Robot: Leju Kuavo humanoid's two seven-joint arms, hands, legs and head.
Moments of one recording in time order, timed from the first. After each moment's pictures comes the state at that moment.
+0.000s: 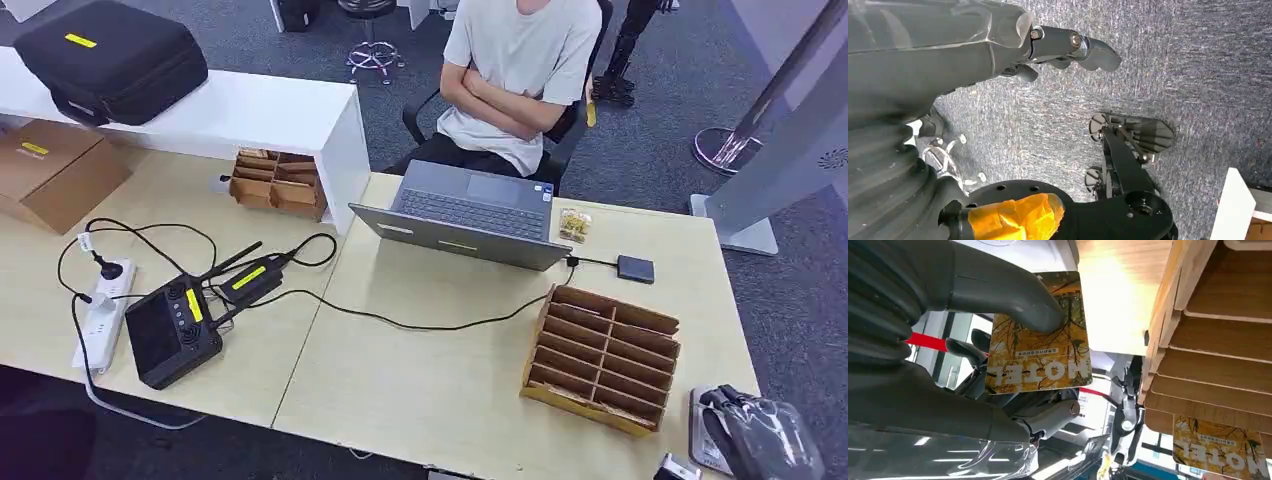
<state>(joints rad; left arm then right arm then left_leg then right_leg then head) -0.08 -0.15 1.24 -0.20 -1.04 -0.21 -0.09 0.06 -0.57 0.26 -1.23 1.01 -0.46 -0.25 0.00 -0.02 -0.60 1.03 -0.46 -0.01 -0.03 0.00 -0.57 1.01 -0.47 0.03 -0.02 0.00</state>
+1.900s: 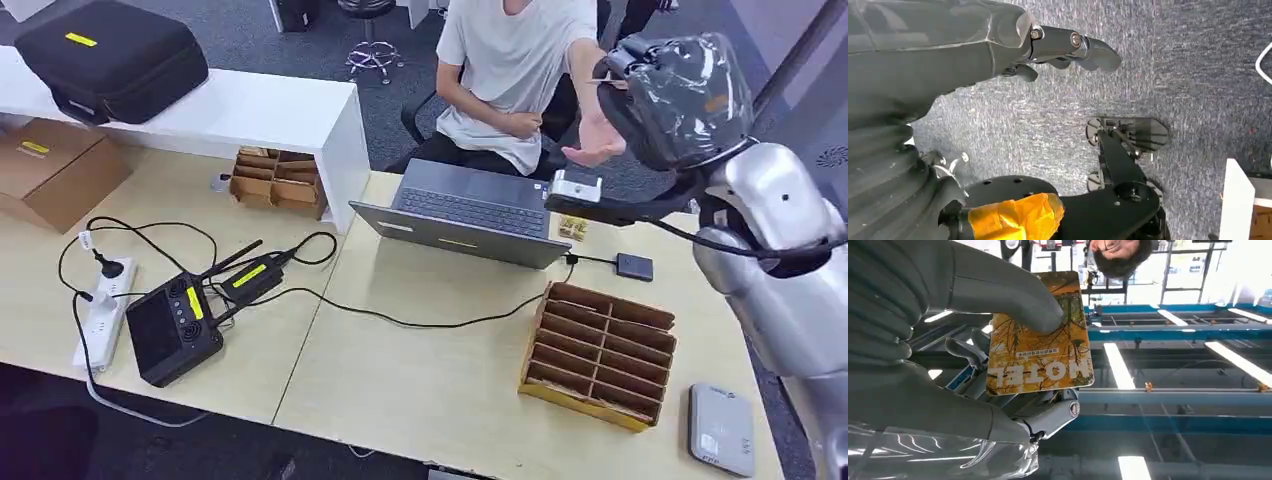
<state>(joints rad) -0.14 -0.17 1.23 -0.20 -1.15 -0.21 -0.06 -1.03 -0.31 0.77 -1.30 0.99 -0.17 -0.11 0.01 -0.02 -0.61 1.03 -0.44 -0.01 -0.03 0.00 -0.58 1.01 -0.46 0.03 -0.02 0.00</state>
